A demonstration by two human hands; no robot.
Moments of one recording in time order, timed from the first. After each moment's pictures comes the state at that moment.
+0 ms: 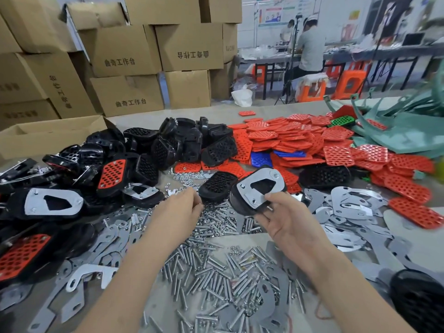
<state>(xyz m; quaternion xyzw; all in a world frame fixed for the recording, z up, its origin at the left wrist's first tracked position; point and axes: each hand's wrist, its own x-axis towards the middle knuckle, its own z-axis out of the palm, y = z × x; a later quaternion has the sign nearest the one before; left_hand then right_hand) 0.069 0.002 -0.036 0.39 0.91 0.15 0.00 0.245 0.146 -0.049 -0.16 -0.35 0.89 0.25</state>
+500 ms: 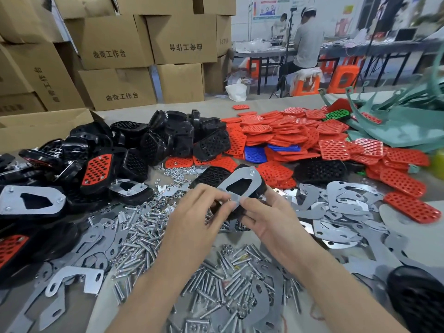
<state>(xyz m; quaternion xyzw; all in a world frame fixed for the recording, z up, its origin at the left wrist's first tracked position) 0.129 0.005 -0.046 0.53 0.73 0.42 -0.11 0.237 0.135 -0.061 -0.11 -0.46 0.85 0.25</state>
